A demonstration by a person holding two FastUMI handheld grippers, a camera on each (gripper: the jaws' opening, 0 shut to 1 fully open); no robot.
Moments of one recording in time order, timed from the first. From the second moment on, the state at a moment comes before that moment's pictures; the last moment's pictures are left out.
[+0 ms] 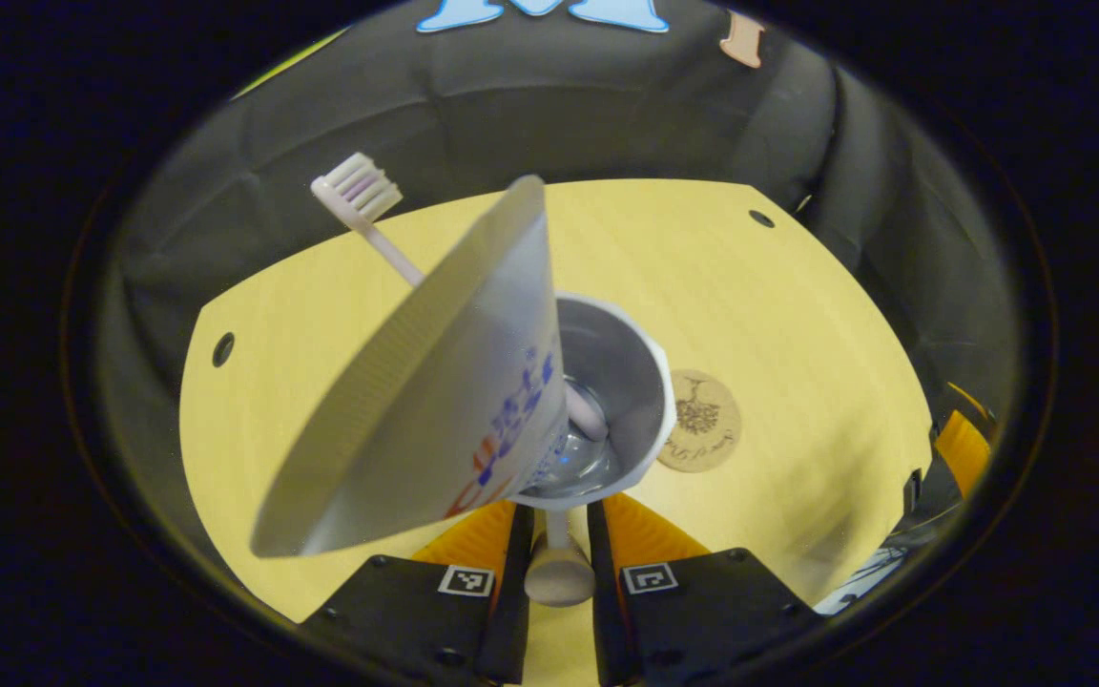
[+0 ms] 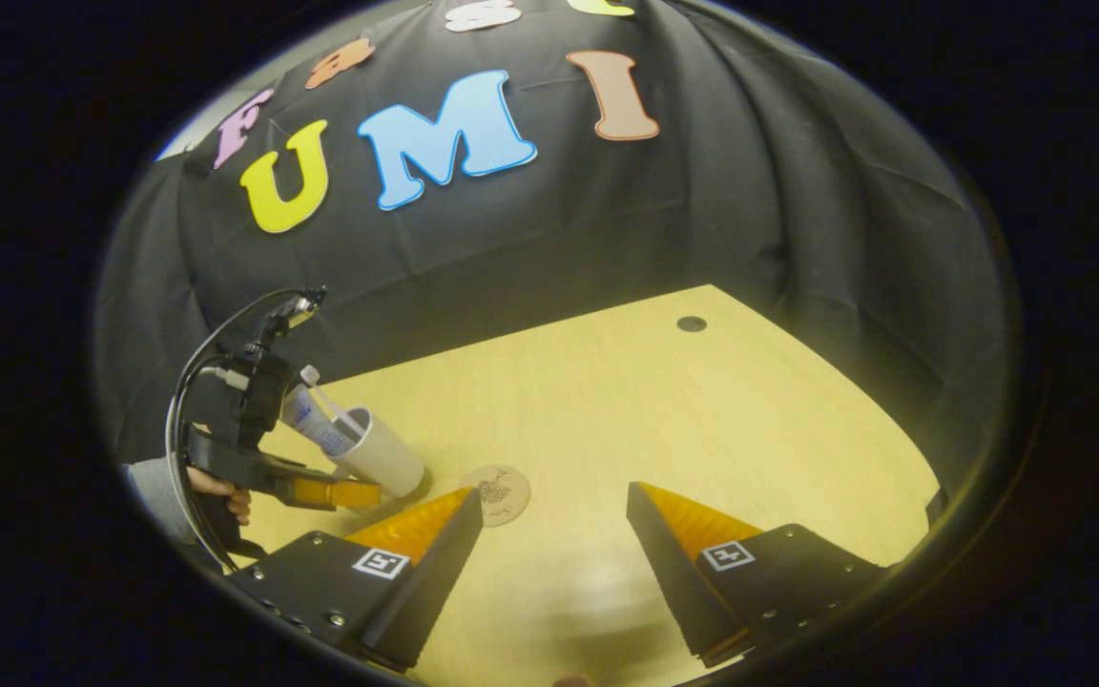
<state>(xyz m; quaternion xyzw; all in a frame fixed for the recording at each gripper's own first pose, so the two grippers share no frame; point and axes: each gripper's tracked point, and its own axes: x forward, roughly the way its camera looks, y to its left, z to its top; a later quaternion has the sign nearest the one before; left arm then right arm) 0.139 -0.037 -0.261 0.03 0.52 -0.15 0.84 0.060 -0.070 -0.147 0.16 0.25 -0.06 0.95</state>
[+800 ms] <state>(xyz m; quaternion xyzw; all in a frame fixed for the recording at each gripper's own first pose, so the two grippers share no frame) 0.135 -0.136 -0.291 0.06 0.55 -0.18 0.81 0.025 -0.144 -0.159 0.19 0.25 -0.12 0.94</state>
